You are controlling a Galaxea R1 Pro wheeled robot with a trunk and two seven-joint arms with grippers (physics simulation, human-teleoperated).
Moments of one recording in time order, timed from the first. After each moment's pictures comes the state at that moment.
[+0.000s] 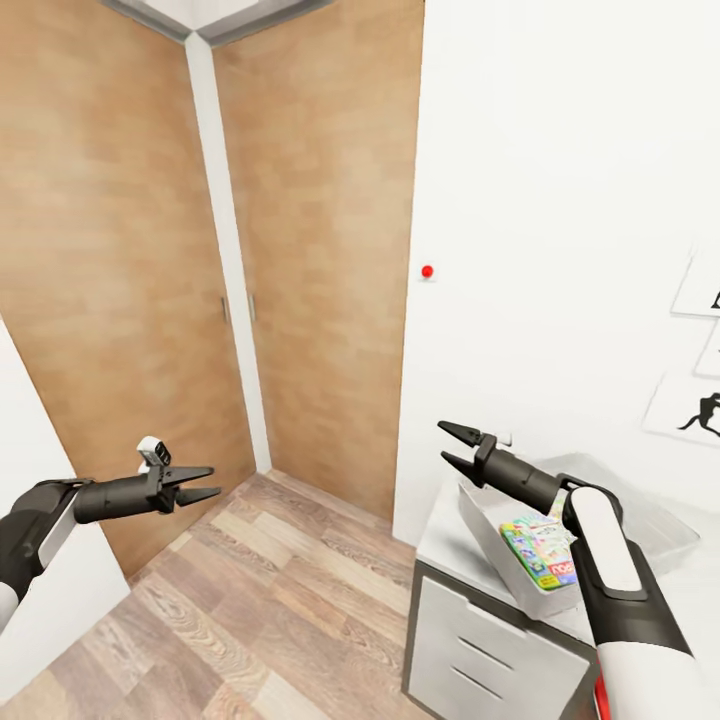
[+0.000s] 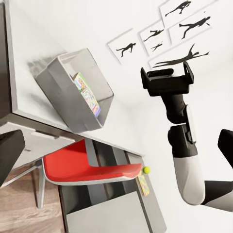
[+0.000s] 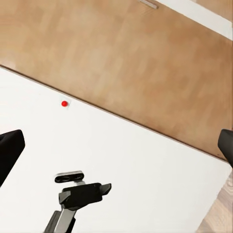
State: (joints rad) left arm -0.77 0.48 -0.03 -0.73 0.31 0.98 -1.57; right arm -0.55 -0.06 -0.20 -1.33 -1.14 1.04 0.26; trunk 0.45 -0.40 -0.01
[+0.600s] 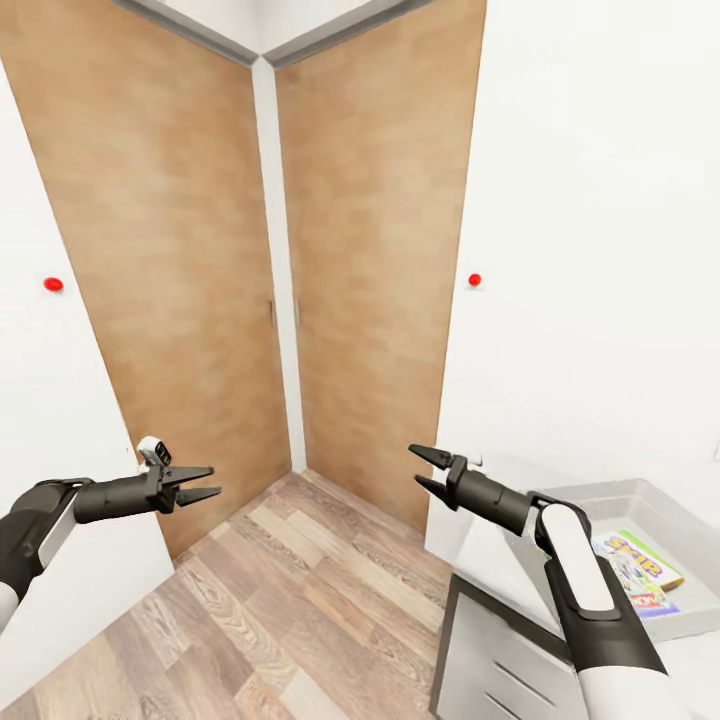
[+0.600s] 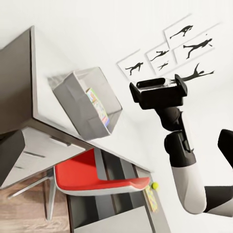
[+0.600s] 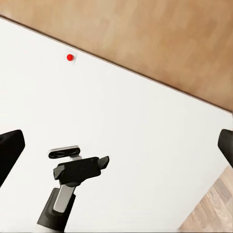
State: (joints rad) left arm -0.77 0.48 -0.03 -0.73 0.30 0.98 -1.57; right arm -0.50 -0.01 -0.12 -1.32 -1.13 1.04 0.25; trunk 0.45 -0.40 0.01
